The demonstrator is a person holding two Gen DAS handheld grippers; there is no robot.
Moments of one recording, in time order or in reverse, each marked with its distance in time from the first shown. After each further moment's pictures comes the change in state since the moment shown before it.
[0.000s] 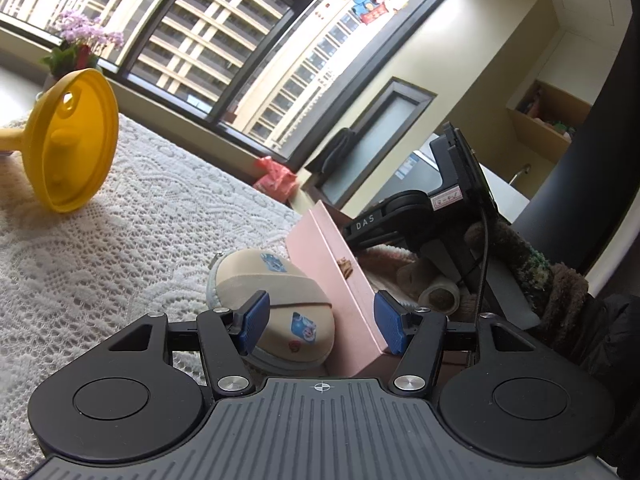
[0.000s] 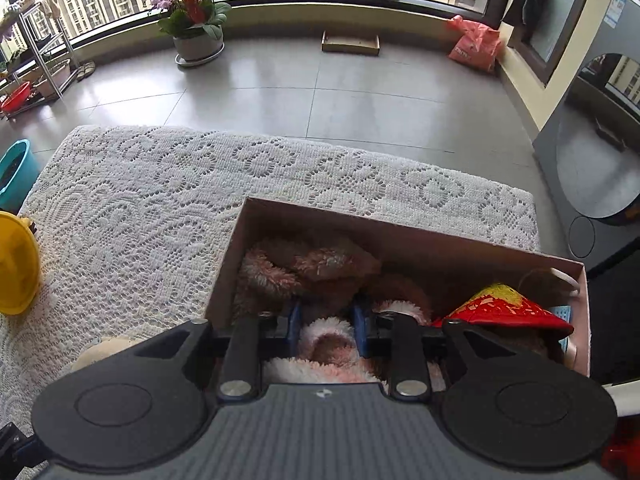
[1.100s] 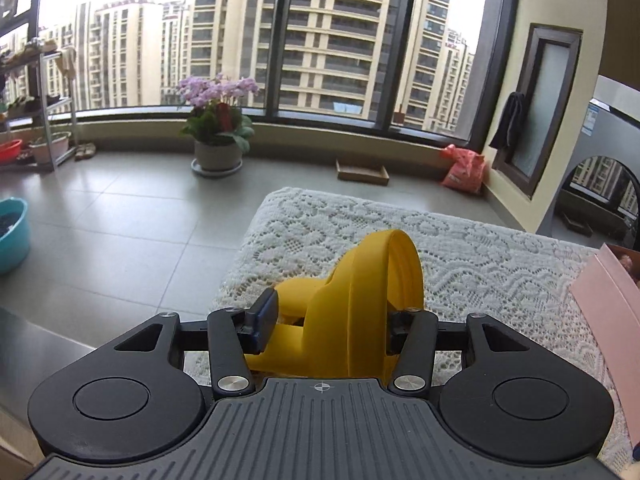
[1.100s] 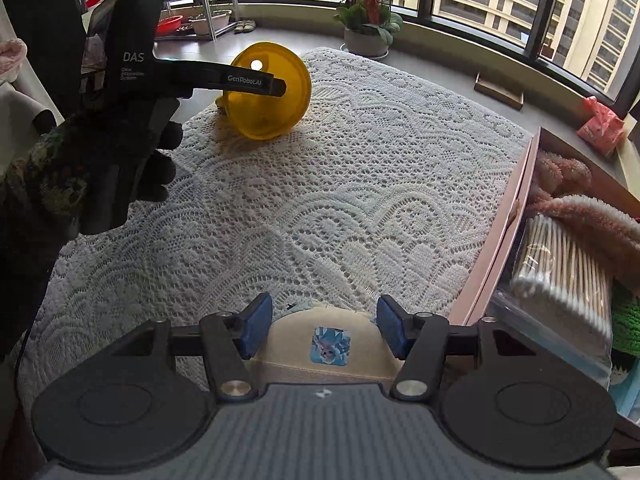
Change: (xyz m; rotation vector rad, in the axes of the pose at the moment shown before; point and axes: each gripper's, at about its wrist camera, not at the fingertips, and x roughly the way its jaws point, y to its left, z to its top) left arm 0.016 0.088 0.100 0.277 0.047 0.629; right arm -0.091 0.120 -0.146 -0.356 -0.080 0.263
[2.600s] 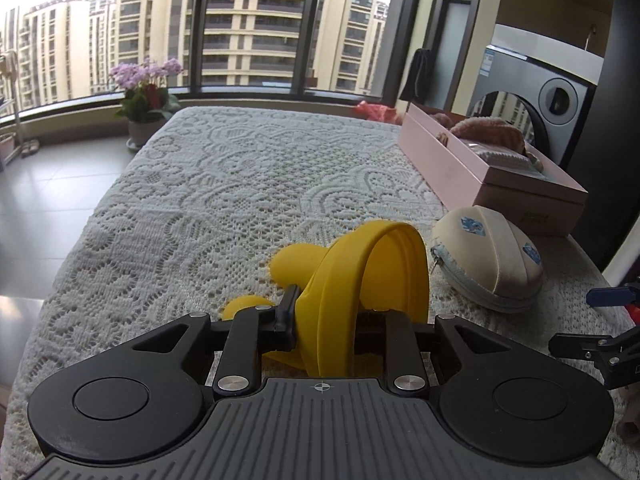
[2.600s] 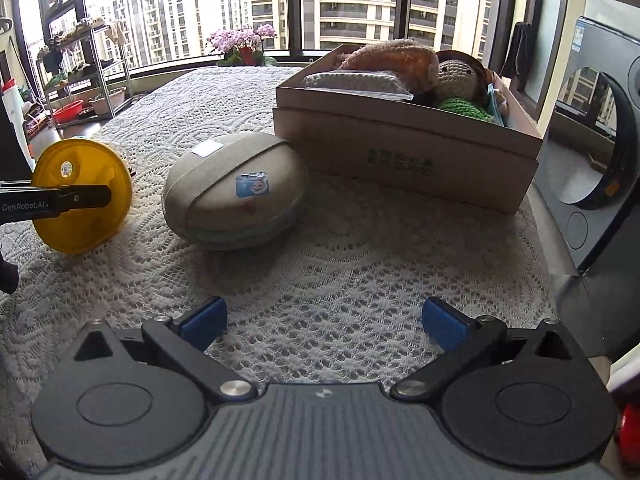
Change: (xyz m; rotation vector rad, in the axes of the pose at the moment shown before) left arm -0.150 -0.067 -0.129 0.097 0.070 -0.206; right arm -0.058 -0.040 -0.165 0.285 -0.184 -0.245
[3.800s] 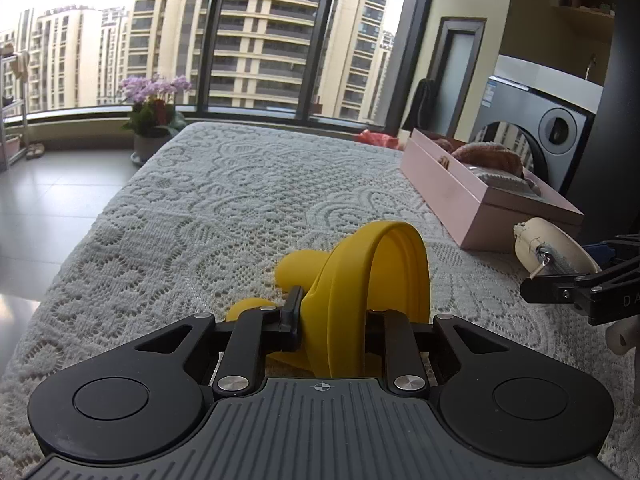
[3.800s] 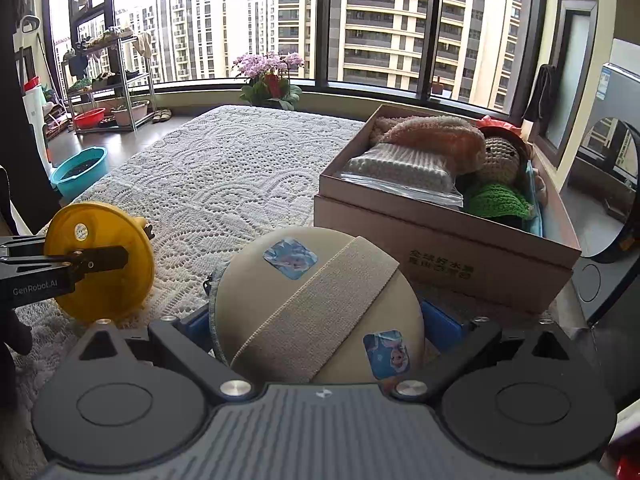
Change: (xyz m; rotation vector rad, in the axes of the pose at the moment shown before) left arm -0.014 0.004 -0.014 -0.040 -0.093 0.003; right arm 0.003 0.034 0.041 -0.077 -0.093 0.024
